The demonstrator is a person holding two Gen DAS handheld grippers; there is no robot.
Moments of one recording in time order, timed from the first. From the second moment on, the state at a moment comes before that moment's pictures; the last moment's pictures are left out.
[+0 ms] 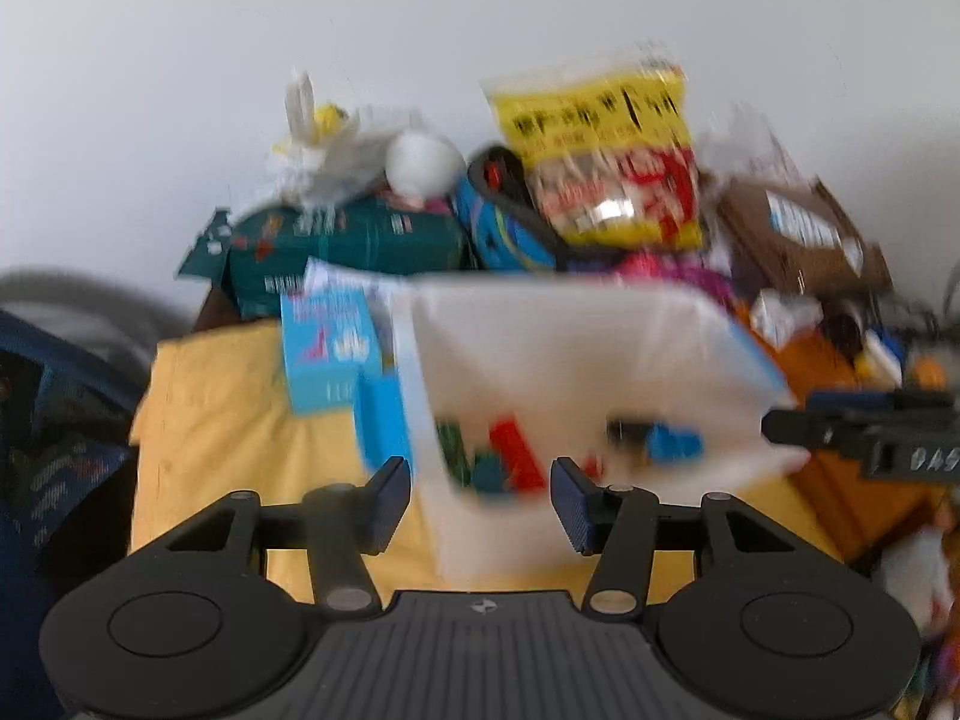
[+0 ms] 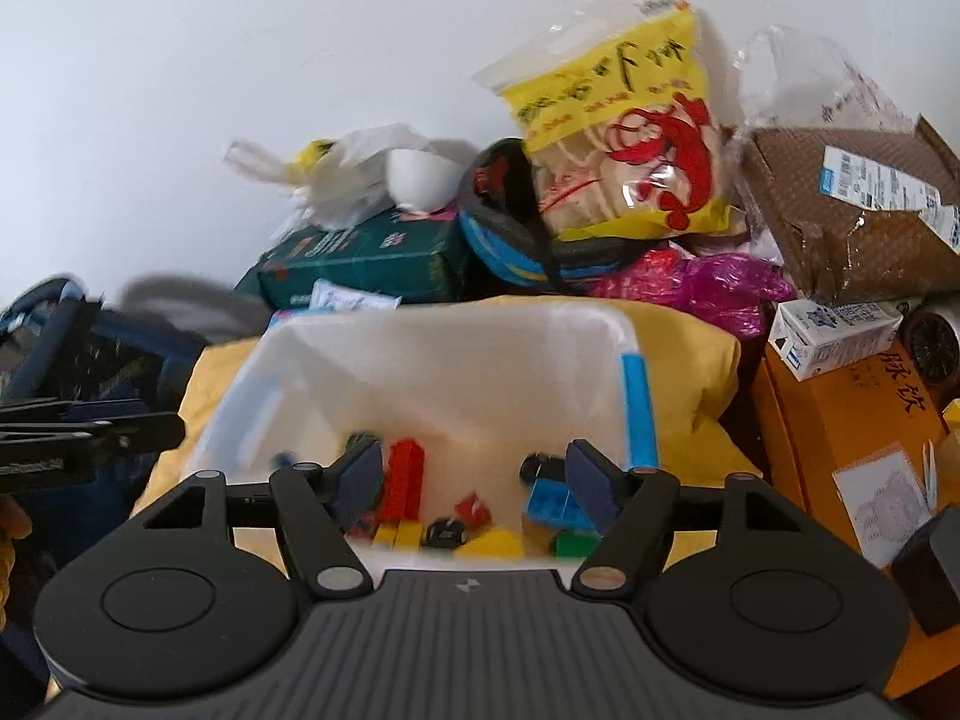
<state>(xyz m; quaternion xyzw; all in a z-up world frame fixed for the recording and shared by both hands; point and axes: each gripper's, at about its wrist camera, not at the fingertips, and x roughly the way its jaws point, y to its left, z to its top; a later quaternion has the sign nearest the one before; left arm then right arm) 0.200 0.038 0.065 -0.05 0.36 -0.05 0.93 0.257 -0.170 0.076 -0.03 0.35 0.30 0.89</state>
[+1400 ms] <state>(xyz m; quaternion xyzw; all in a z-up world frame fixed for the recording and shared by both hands) 0.157 0.016 -0.044 -0.01 0.43 -0.10 0.90 0.166 -0.181 -0.057 -0.09 0.42 0.33 0.84</state>
